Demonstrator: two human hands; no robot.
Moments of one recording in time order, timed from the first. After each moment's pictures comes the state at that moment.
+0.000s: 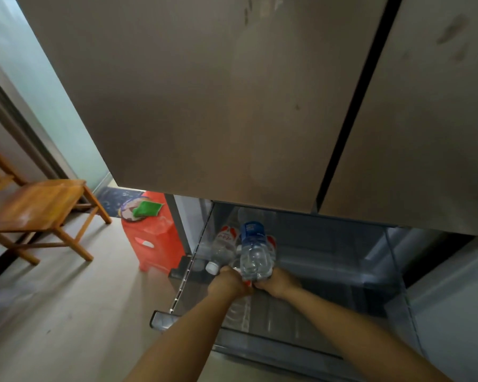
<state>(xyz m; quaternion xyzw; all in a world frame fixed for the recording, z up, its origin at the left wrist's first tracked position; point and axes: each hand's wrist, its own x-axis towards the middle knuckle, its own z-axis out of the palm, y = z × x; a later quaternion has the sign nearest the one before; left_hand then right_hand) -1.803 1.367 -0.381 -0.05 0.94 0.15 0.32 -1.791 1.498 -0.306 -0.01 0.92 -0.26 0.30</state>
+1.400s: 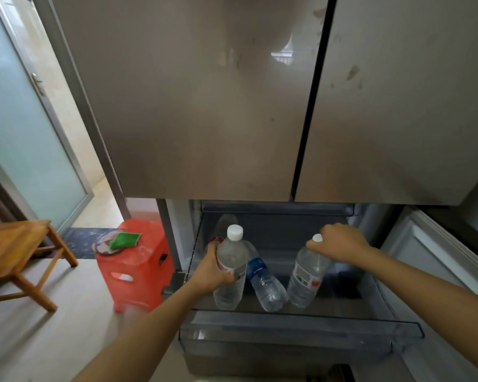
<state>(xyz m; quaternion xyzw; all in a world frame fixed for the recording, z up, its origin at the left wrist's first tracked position) -1.746 1.324 -0.259 0.03 0.87 0.48 0.10 -1.746 1.595 -0.163 0.02 1.00 -0.01 0.05</state>
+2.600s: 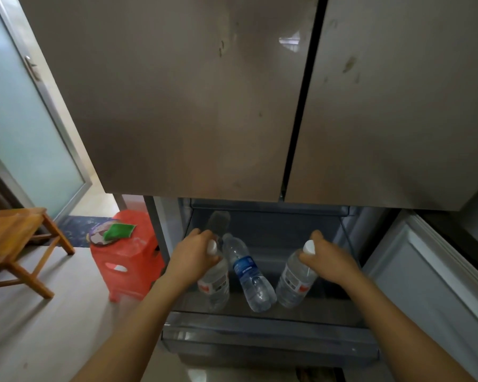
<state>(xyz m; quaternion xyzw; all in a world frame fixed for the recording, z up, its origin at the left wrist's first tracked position) -1.731 1.336 -0.187 0.08 0.97 0.23 -0.01 -1.731 1.598 -0.186 0.06 0.97 -0.20 0.11</state>
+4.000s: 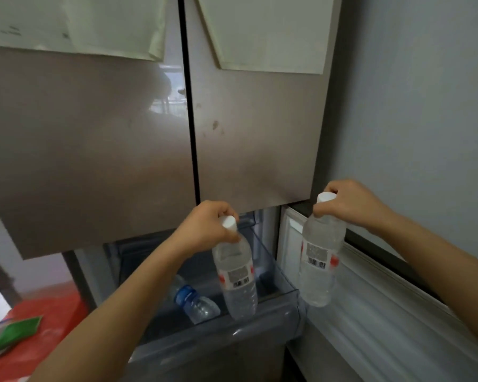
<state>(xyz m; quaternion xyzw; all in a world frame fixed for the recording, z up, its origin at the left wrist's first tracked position) -1.658 1.434 -0.032 0.33 0.87 0.36 0.06 -1.566 1.662 -0.007 0.18 0.93 -0.26 -0.18</state>
